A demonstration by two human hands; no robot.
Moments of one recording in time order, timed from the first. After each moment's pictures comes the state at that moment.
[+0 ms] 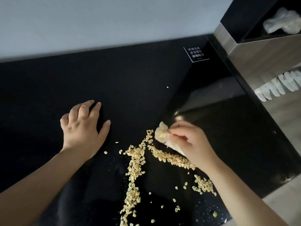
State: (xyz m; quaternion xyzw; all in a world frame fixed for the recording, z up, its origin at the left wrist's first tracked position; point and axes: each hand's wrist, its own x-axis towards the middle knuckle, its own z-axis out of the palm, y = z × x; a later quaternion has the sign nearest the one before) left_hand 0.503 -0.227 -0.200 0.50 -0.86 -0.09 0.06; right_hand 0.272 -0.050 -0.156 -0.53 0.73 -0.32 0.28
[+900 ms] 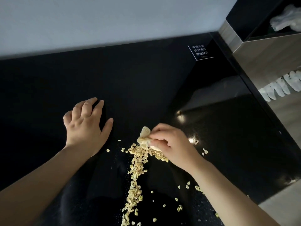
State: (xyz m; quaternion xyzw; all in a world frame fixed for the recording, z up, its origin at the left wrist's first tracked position) left_hand 0.499 -0.230 -0.193 0.49 -0.86 -0.10 0.05; right_hand 0.300 -0.076 -0.177 -0.59 0.68 -0.30 0.30
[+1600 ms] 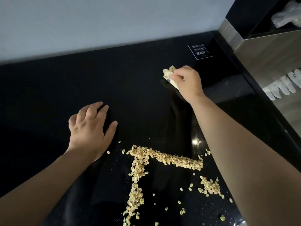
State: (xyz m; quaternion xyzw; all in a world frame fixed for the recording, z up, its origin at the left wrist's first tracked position) left_hand 0.498 -0.216 -0.186 0.45 -0.88 -0.12 0.05; right_hand 0.177 -0.183 -0.191 -0.46 0.81 -0.35 0.10
